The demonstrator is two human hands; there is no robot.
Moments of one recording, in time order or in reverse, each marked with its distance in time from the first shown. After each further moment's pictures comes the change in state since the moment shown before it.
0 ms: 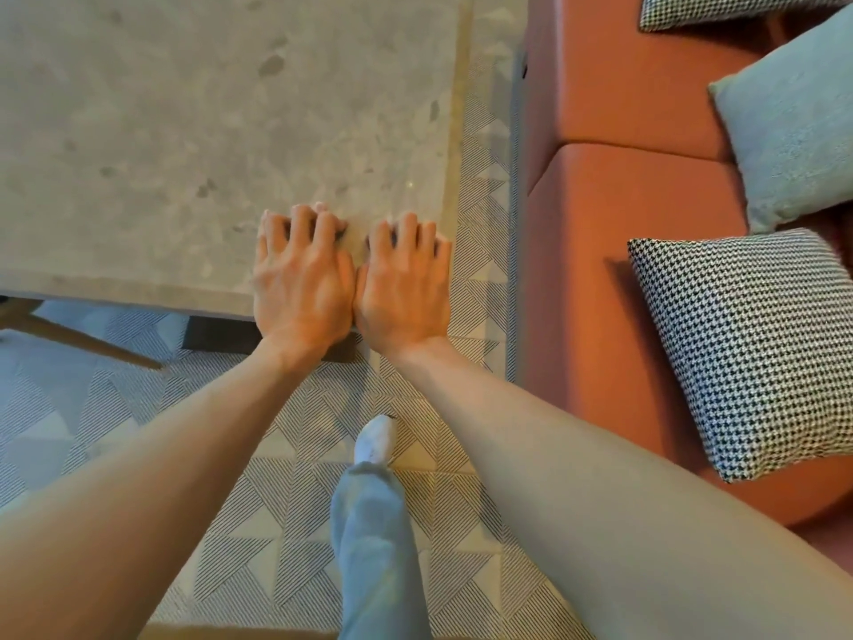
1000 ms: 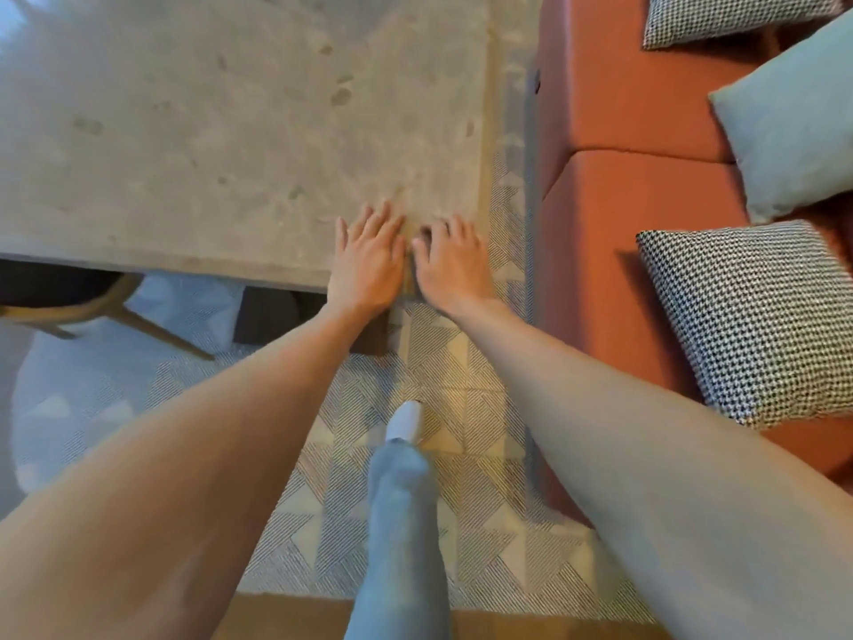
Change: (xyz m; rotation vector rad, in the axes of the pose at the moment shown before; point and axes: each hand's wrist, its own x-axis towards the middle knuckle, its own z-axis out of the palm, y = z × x) left_hand -0.002 -0.020 -0.026 -0.273 -0.446 0.022; right_hand 0.002 -0.015 -0.035 0.083 -0.455 0.159
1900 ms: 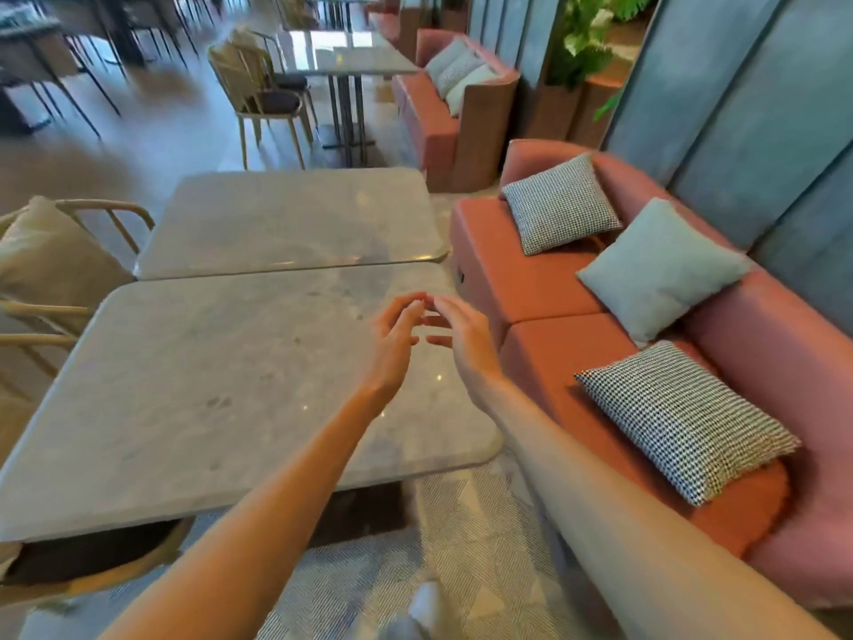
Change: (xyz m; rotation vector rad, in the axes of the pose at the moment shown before) left_hand -0.020 0.058 -0.328 -1.131 0.003 0.116; right_hand -0.012 -0.221 -0.226 1.136 0.343 0.211
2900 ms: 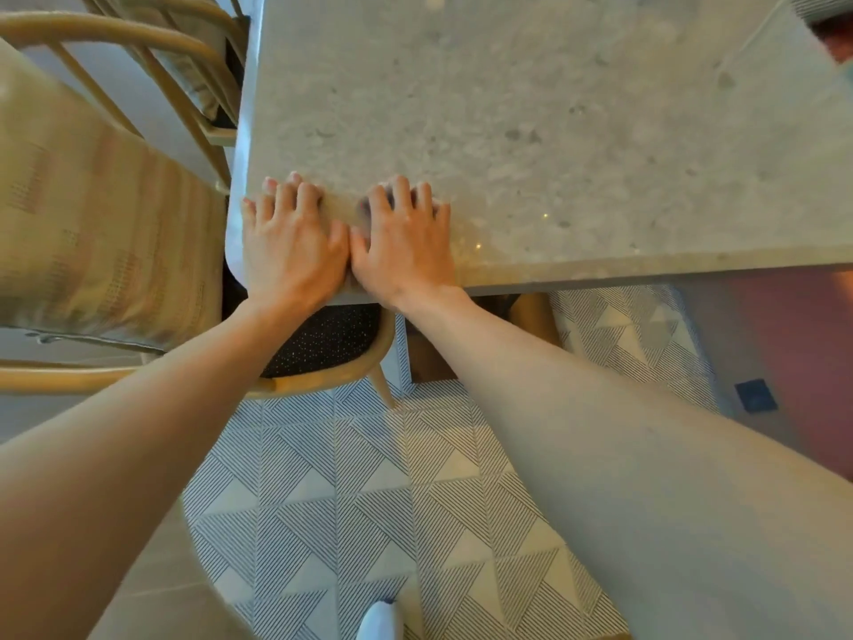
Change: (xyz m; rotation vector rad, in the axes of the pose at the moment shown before) left_hand -0.044 -0.327 -0.586 1.188 0.107 -0.037; right_hand -0.097 0.305 0.563 -1.245 -0.161 -0.371
